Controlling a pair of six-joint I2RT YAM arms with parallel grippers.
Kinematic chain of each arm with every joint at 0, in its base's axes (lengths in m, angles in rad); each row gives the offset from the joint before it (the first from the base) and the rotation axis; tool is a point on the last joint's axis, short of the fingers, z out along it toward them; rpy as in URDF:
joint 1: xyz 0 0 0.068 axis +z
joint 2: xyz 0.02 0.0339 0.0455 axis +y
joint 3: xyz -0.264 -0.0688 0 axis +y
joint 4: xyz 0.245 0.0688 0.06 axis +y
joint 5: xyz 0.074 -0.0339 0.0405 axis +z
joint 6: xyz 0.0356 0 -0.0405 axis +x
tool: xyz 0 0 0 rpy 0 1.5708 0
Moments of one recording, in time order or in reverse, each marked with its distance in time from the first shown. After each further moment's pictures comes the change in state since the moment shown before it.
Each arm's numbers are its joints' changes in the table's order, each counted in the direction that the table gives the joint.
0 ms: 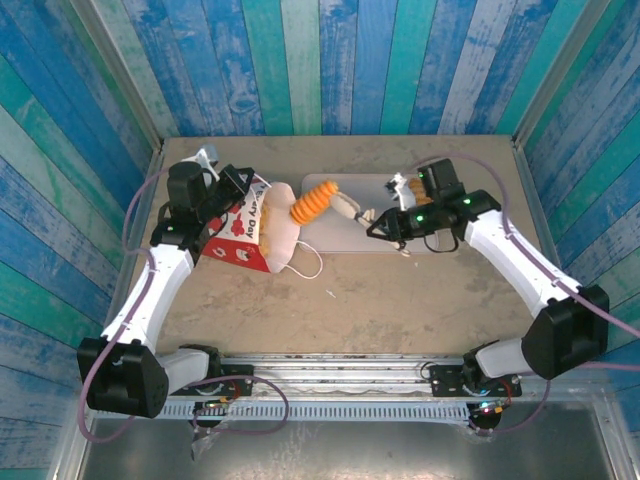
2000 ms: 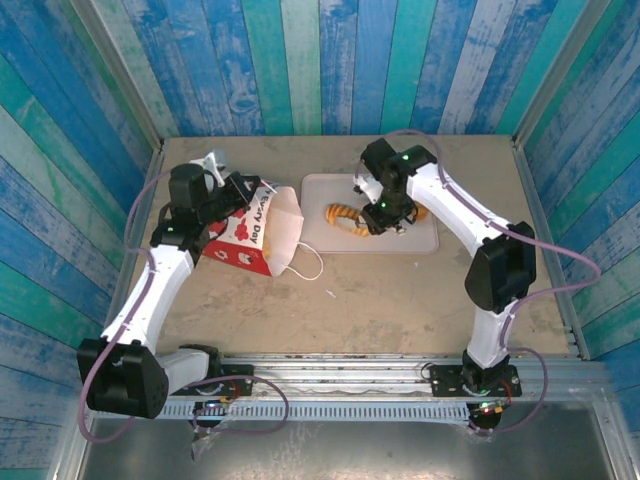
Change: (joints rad) left arm 0.000 -0.004 0.006 0.060 -0.099 0.105; right arm 0.187 0.508 -0.612 0.535 -0.663 -0.341
